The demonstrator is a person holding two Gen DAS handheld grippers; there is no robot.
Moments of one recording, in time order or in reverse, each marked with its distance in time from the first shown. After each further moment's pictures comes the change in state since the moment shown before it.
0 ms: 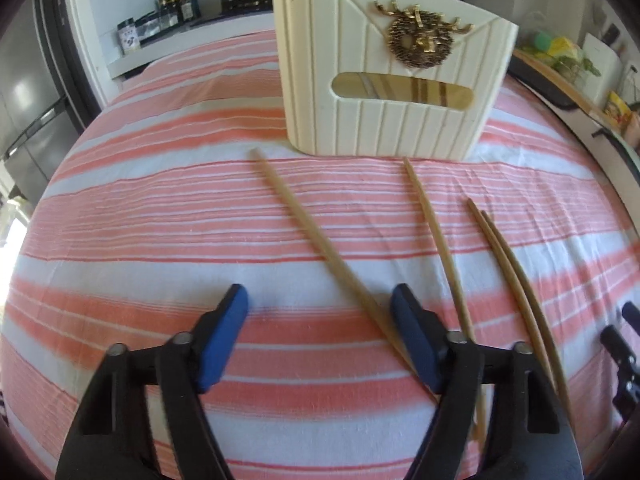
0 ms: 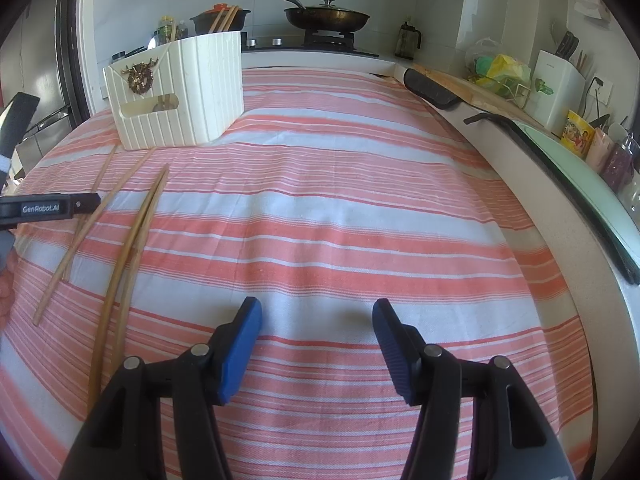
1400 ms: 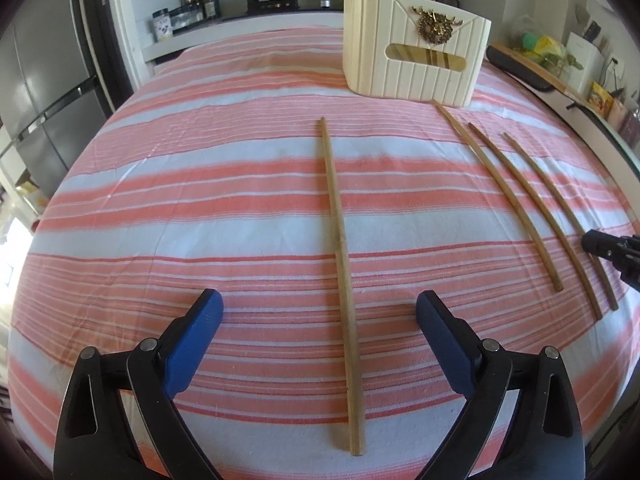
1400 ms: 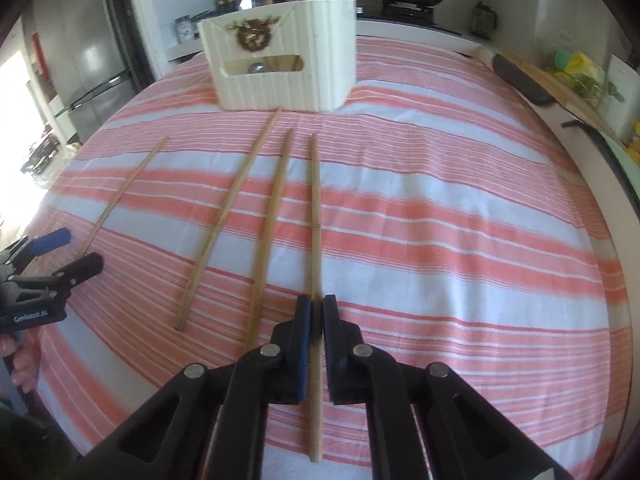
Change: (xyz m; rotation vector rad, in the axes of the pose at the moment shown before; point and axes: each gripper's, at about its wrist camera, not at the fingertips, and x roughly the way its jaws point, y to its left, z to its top) left arm -0.056 0.057 -0.090 -0.025 -0.030 0.004; right arm -0.011 0.064 0.004 -0.038 0.141 0.153
